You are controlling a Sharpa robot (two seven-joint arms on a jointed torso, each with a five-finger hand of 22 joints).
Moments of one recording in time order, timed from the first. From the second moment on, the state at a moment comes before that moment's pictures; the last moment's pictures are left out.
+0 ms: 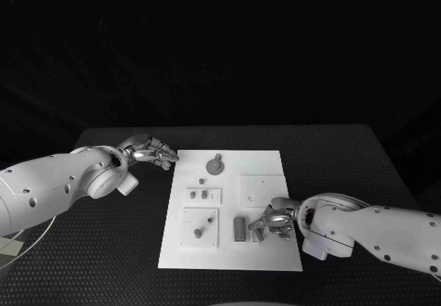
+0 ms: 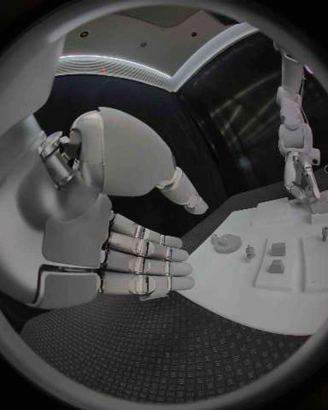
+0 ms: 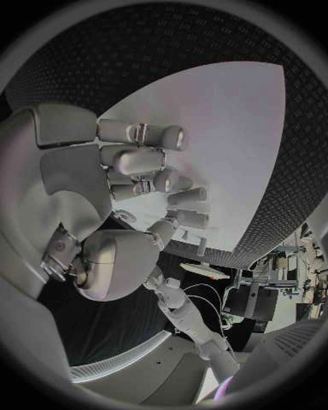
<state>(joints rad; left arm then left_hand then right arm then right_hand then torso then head) 1.26 -0.86 -0.12 1.26 -0.58 -0.09 0.08 1.06 -0.15 0.48 -0.17 0.05 0.79 0.20 0.29 0.52 1.03 0.17 0.07 0.24 0.84 0.15 0.44 0.58 0.07 0.92 0.05 0.07 0.91 1.15 -0.86 -0.23 1.69 -0.96 -0.15 -0.47 0.71 -0.11 0.57 -0.12 0.05 1.07 0.08 0.18 0.77 1.26 -0.03 0.98 1.20 1.34 -0.13 1.41 1.14 0.25 1.22 -0.03 0.86 1.31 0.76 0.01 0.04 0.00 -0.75</state>
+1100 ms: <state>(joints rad) 1.26 -0.86 -0.12 1.26 -0.58 -0.09 0.08 1.06 -0.15 0.48 -0.17 0.05 0.79 0.20 0.29 0.52 1.03 0.17 0.07 0.24 0.84 0.15 0.44 0.58 0.07 0.92 0.05 0.07 0.91 1.15 -0.87 -0.23 1.69 -0.96 -0.12 -0.46 0.71 0.01 0.55 -0.20 0.05 1.16 0.04 0.23 0.80 1.29 -0.06 1.00 1.20 1.37 -0.15 1.44 1.19 0.25 1.23 -0.04 0.88 1.31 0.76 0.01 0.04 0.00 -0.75</state>
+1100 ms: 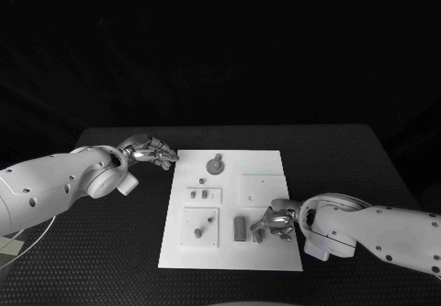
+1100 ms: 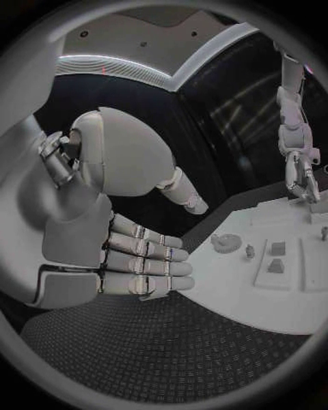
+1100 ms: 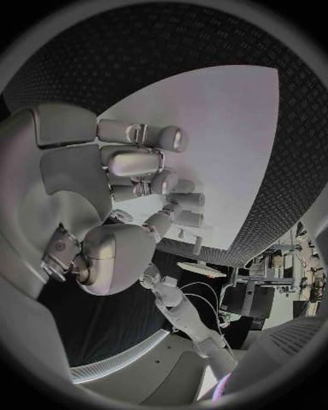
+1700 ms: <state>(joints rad) 1.26 -0.86 -0.12 1.26 -0.58 -0.09 0.08 1.06 -0.15 0.48 -0.17 0.05 0.79 0.20 0.29 0.52 1.03 0.17 0.07 0.24 0.84 0.15 0.44 0.59 0.06 0.92 0.05 0.07 0.91 1.15 -0.87 -0.23 1.69 -0.97 -0.13 -0.45 0.70 0.02 0.56 -0.22 0.05 1.16 0.04 0.23 0.80 1.29 -0.06 1.00 1.20 1.37 -0.16 1.44 1.19 0.26 1.23 -0.04 0.88 1.31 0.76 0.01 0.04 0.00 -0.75</state>
